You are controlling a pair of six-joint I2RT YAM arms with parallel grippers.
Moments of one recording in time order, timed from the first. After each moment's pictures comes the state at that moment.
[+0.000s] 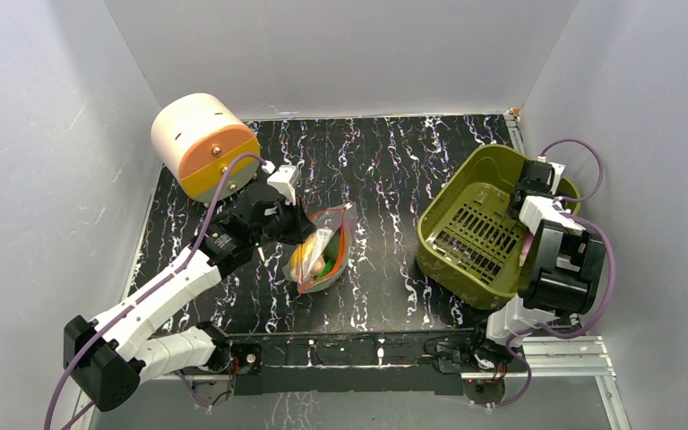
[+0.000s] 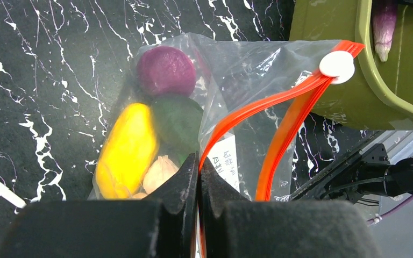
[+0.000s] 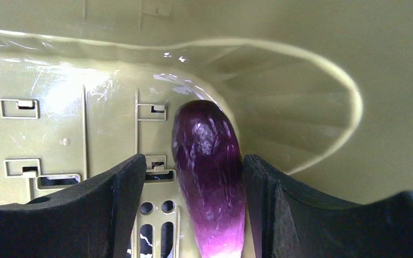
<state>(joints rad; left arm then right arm) -0.68 1.06 0.89 -0.42 0.04 -0.46 -0.33 1.59 0.93 -0.21 0.44 0.04</state>
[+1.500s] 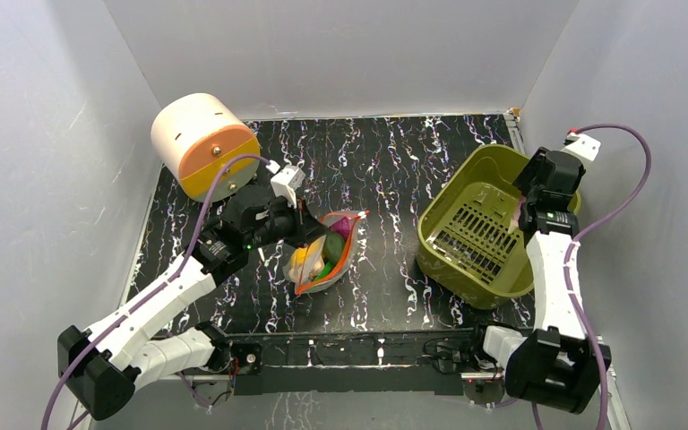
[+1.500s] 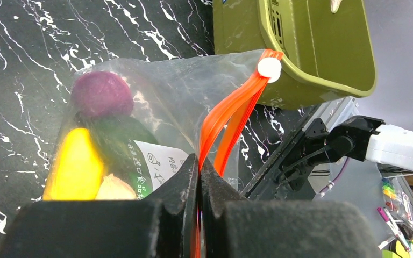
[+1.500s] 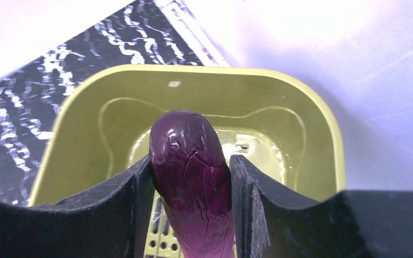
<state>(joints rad) -0.68 1.00 0.85 -0.28 0.26 -0.44 -0.27 1.08 0.93 -0.22 0.26 0.21</state>
